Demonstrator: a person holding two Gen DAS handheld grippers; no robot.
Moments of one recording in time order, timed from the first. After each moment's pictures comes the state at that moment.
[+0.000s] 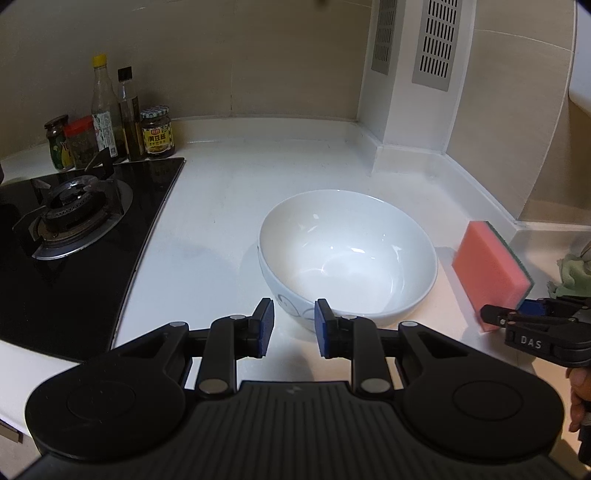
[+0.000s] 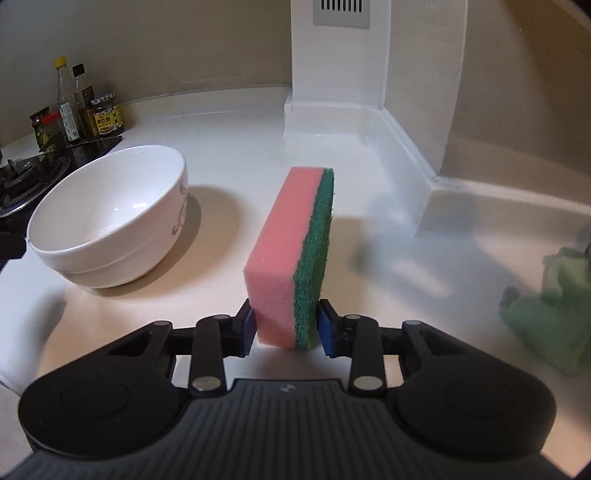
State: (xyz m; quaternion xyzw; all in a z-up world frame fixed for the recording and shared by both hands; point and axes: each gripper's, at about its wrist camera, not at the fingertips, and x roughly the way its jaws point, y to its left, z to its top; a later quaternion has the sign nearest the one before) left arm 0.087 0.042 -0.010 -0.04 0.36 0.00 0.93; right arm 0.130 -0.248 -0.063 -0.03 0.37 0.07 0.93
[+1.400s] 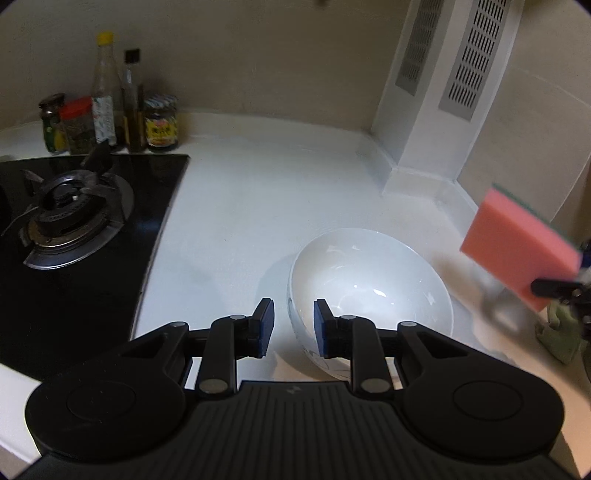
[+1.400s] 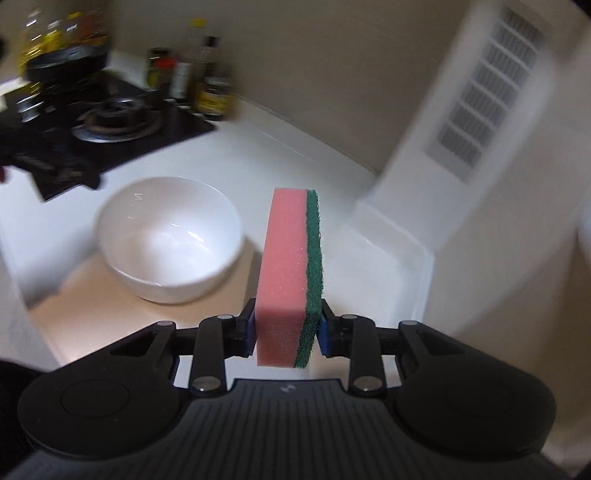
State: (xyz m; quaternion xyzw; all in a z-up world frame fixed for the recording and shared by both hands) left arm 0.140 0.092 0.014 -0.09 0.40 -0.03 0.91; right arm 0.137 -0.196 0.064 -0.33 0.31 0.27 0.85
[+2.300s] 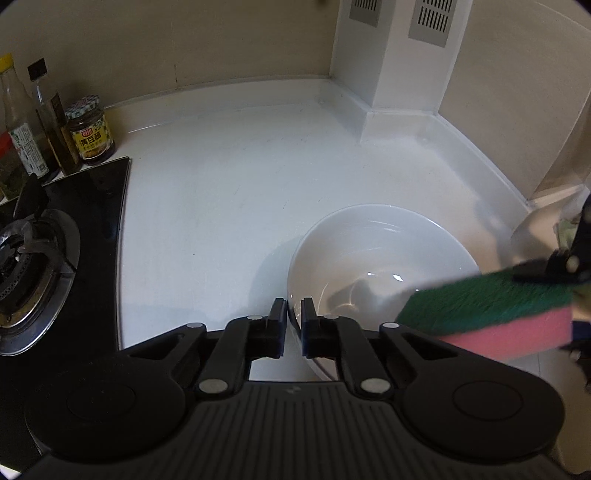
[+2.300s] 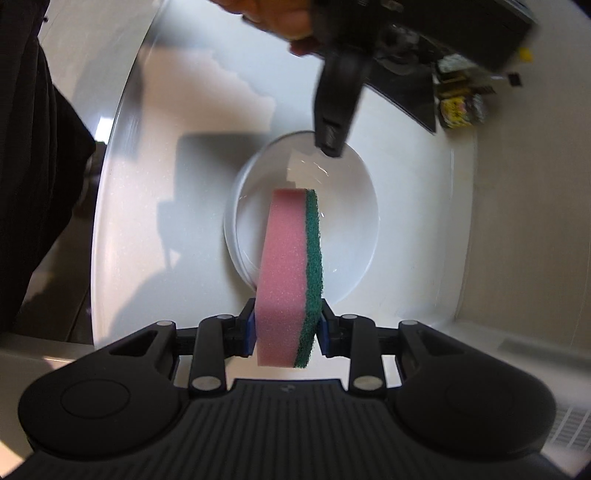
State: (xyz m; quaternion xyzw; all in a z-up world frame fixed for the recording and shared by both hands) left arm 0.203 0.087 -0.013 0.00 0.46 -0.11 0.88; right arm 0.099 -0.063 0.019 -0.71 0.30 0.37 0.52
